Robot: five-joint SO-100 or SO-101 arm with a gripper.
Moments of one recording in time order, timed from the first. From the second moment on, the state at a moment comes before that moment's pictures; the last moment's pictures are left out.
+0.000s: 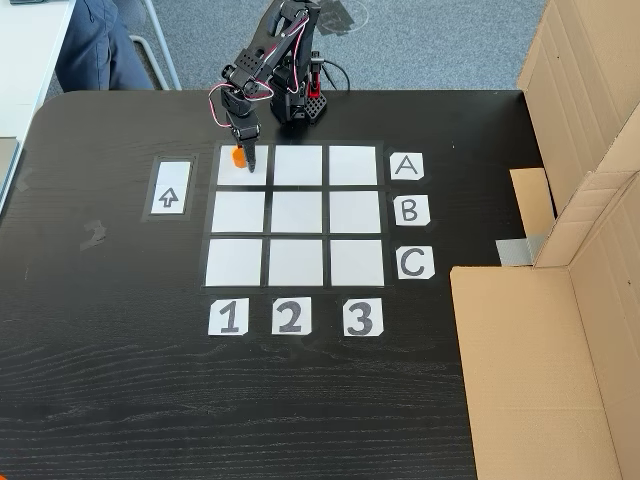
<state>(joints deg) 38.0 114.1 141.9 58.9 20.2</state>
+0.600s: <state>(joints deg) 44.2 113.6 133.2 52.3 19.8</state>
